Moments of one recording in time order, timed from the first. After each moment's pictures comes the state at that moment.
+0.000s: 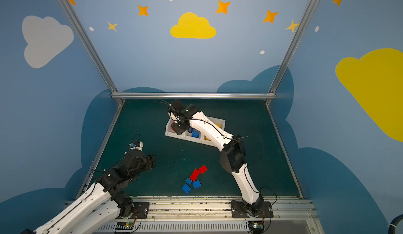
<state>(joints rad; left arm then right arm) -0.57 0.67 0.50 -0.61 -0.29 -0.68 0.86 2.23 2.27 -1.13 0.03 0.04</state>
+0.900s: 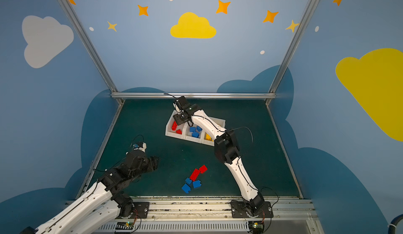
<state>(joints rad) -0.57 0.69 0.48 -0.59 -0.19 -0.68 0.74 2.44 2.34 -0.80 -0.01 0.08</state>
